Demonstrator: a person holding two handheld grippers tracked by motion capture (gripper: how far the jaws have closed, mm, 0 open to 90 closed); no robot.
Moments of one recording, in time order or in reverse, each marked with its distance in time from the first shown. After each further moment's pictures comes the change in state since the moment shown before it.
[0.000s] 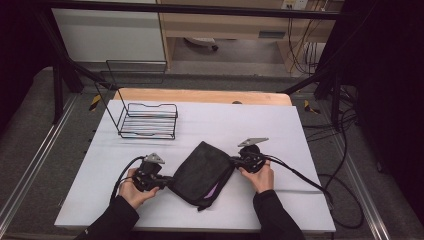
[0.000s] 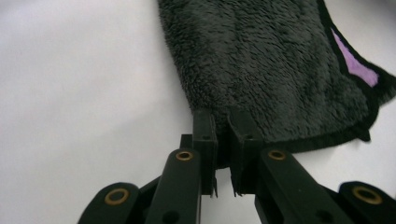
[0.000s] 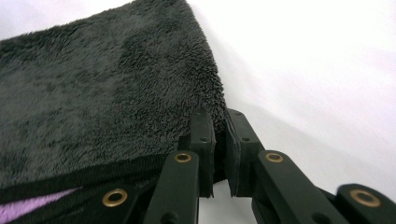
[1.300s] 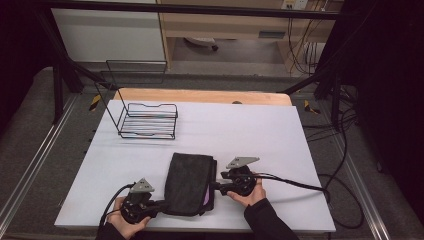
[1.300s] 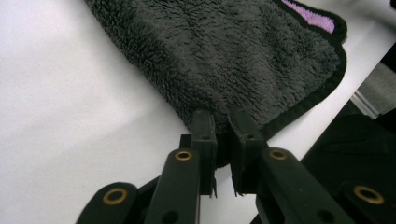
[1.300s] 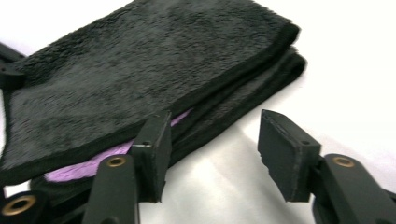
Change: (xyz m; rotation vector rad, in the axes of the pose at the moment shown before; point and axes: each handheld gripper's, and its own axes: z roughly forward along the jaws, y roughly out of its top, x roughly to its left) left arm -0.041 -0.057 -0.024 -0.054 -0.002 -0.057; right arm 0.063 -0.027 -0.012 -0.034 0.137 -0.084
